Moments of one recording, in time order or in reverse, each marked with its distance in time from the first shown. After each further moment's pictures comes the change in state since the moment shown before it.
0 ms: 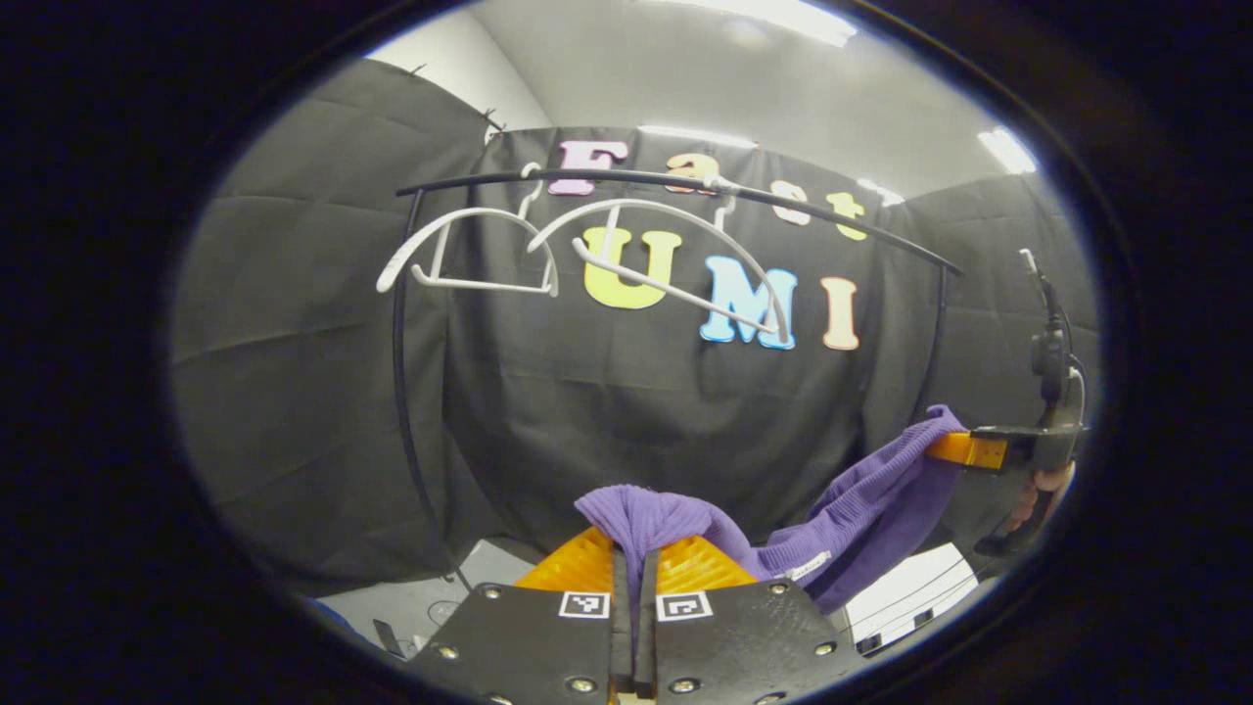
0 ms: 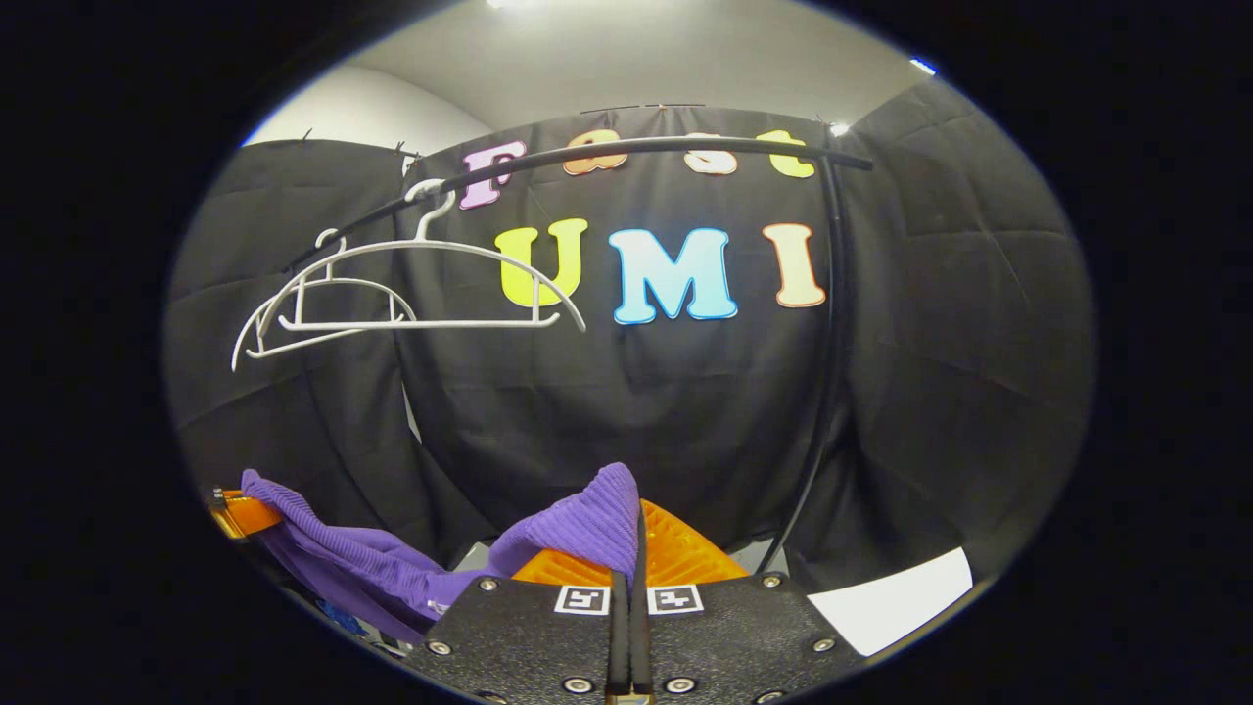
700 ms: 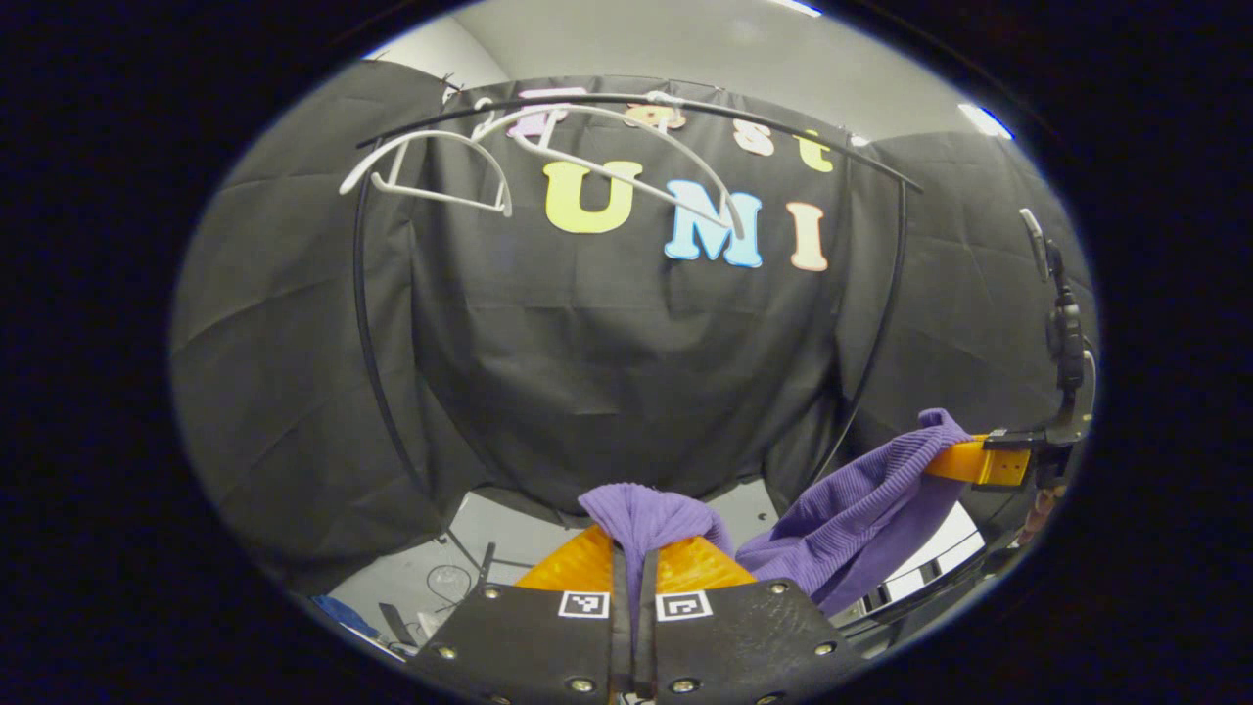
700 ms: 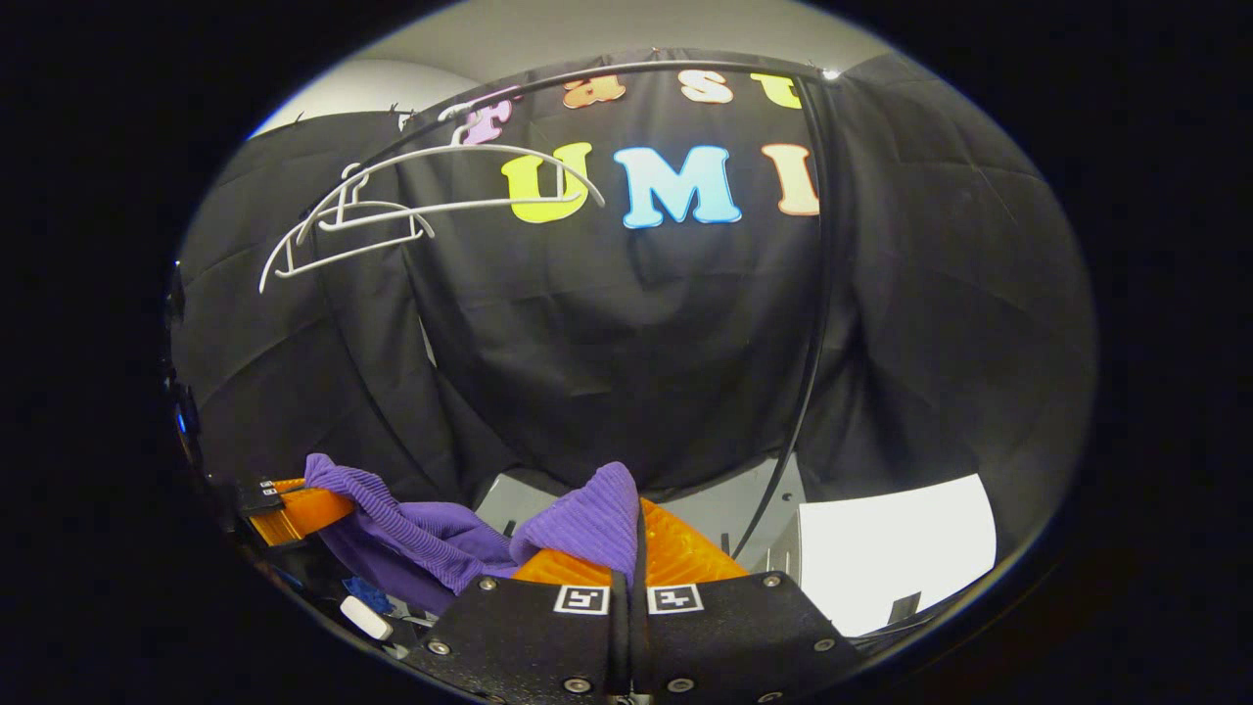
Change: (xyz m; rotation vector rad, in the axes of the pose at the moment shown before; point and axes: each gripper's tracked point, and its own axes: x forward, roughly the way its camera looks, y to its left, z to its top) left arm 0.006 -0.033 -0.112 0.049 0.216 -0.047; right arm -0.034 0.016 -0.132 0.044 0.268 0.029
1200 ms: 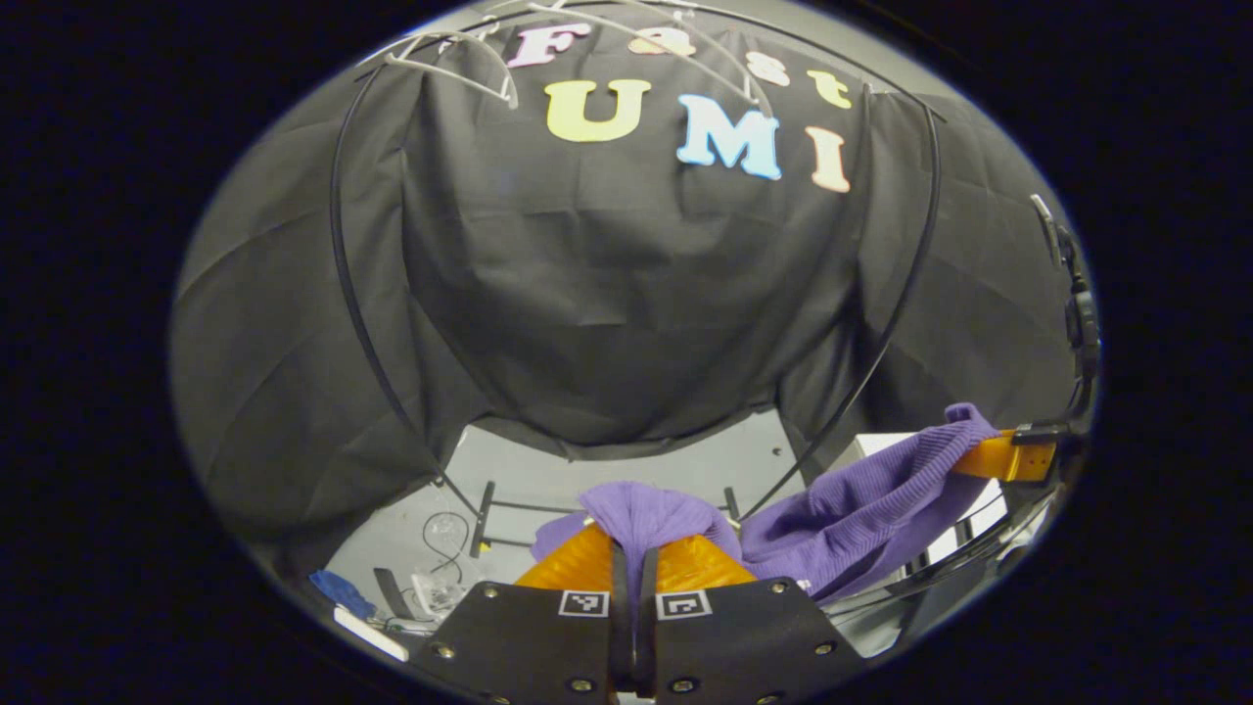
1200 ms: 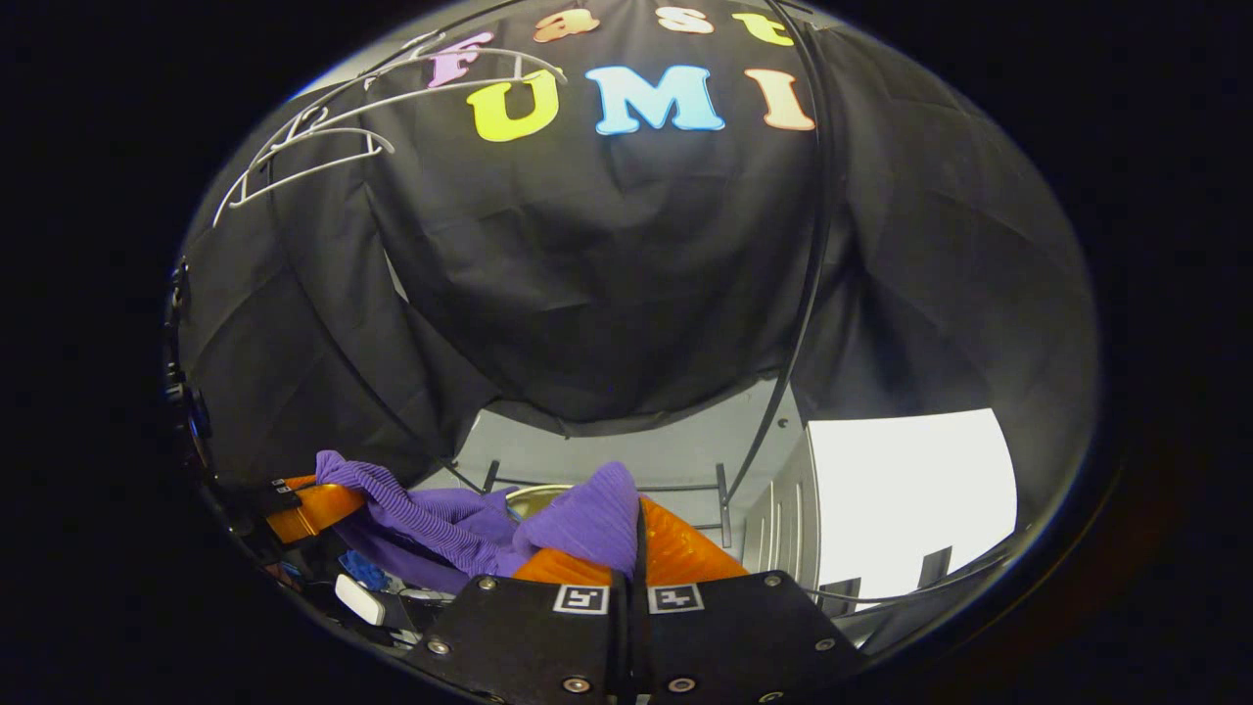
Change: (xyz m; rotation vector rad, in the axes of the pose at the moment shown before) left arm 0.079 0.025 -0.129 0.009 0.242 0.022; right arm 0.067 -0.021 -0.107 0.051 0.224 -0.056
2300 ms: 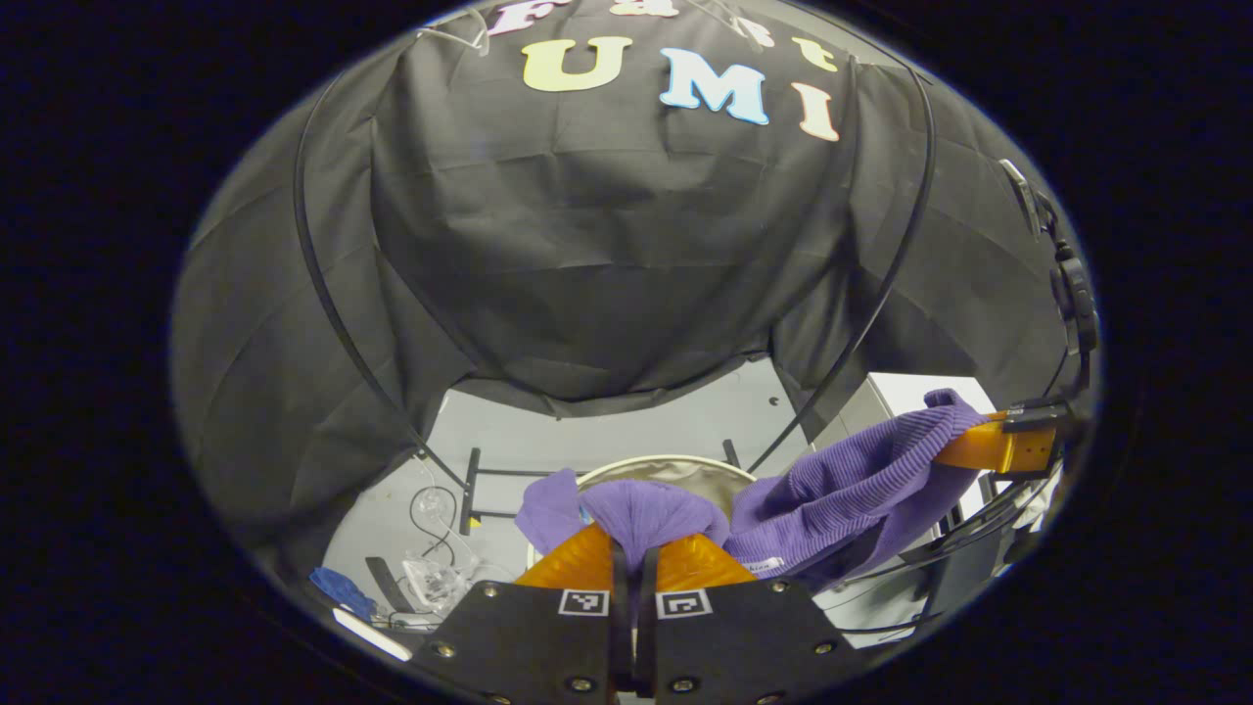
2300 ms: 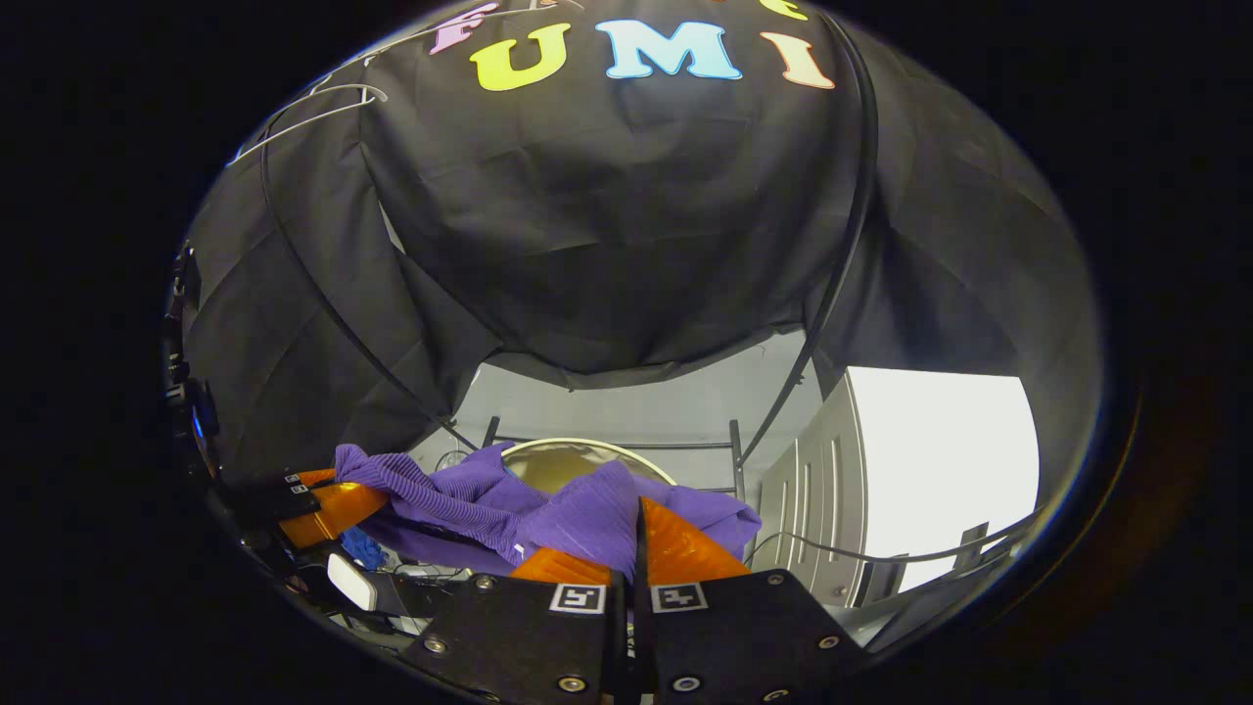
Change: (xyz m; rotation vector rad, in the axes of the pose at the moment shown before) left arm 0.048 0.002 -0.059 0.055 0.086 -0.047; right arm 0.040 0.021 -0.053 -0.029 0.122 0.032
